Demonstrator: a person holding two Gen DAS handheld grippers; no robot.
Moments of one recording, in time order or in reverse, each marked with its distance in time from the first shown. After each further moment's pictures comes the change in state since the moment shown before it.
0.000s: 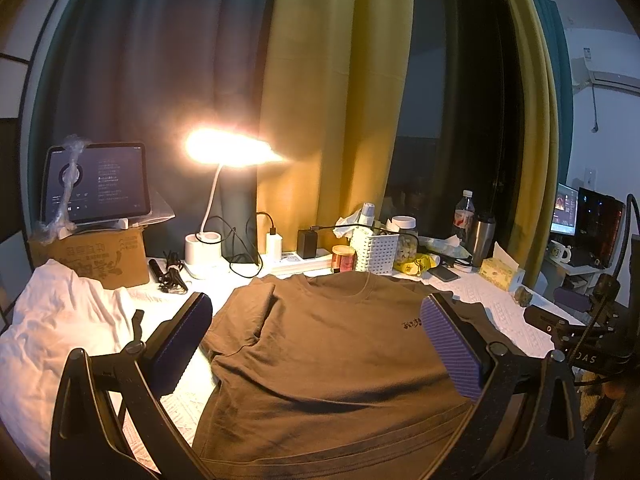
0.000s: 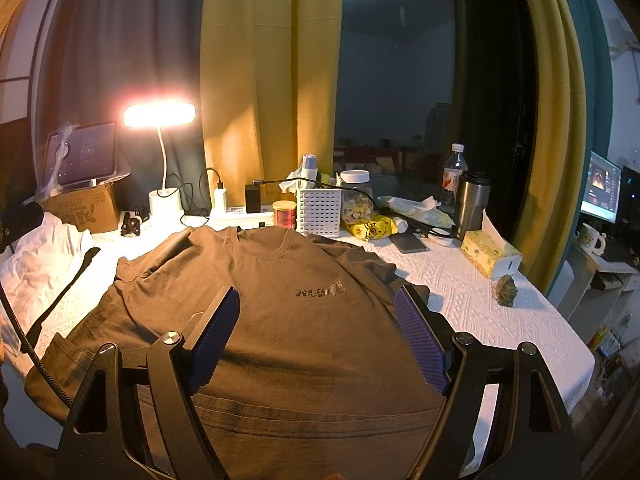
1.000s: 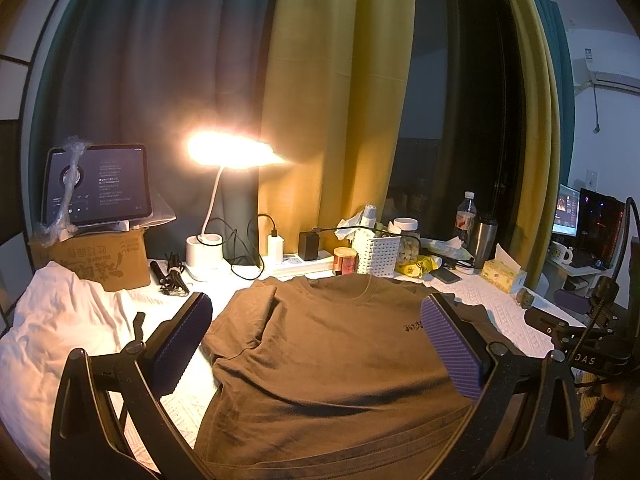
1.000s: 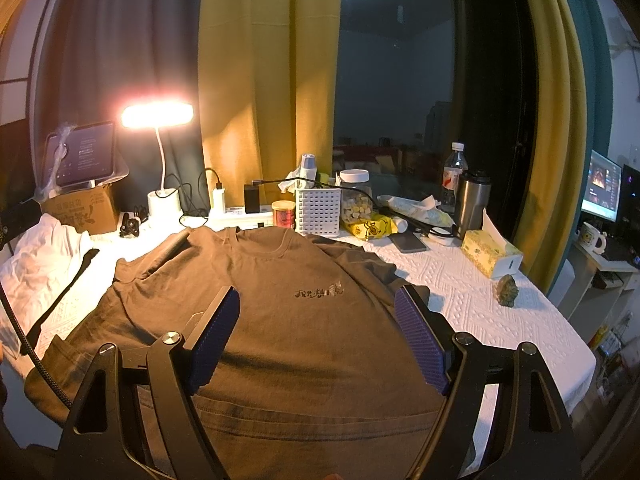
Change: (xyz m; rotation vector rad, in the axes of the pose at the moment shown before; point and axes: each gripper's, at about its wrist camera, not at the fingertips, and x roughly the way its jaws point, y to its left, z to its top) left arm 0.000 0.001 0.001 -0.001 -0.001 0.002; right arm 0.002 -0.001 0.001 0.000 0.004 0.000
